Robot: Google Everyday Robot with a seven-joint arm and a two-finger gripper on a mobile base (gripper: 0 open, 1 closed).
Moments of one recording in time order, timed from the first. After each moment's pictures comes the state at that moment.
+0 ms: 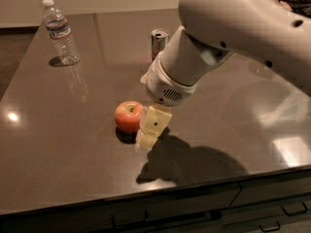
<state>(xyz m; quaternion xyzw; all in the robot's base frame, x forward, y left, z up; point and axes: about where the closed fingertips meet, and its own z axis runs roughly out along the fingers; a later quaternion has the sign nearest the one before) 0.456 0.024 0.886 -0.68 0.68 0.13 0.22</state>
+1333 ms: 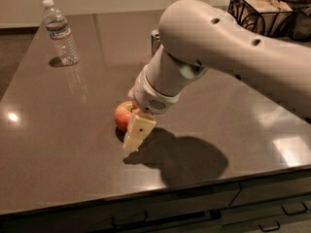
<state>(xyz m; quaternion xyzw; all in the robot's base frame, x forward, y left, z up) 0.469 0.053 0.851 -0.69 0.68 0.14 0.22</state>
